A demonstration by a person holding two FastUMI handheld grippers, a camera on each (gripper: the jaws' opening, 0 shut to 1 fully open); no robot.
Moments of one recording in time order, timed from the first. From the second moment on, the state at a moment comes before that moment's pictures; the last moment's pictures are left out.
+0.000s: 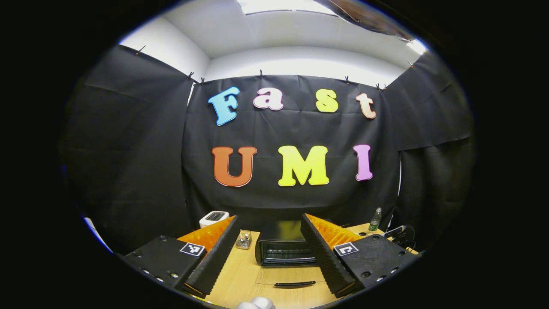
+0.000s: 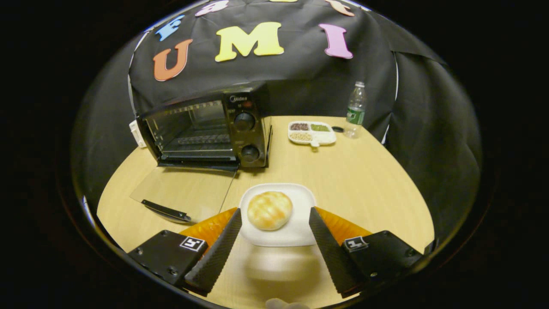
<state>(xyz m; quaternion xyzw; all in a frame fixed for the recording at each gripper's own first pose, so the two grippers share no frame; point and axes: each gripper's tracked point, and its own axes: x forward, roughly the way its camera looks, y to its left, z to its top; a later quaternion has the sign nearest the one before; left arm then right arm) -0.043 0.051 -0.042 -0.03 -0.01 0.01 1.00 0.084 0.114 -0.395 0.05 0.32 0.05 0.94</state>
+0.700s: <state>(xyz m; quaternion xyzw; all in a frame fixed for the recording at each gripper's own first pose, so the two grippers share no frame) -0.035 0.070 -0.059 -0.01 0.02 0.01 1.00 0.122 0.129 -0.442 0.04 0.37 0.02 0.93</state>
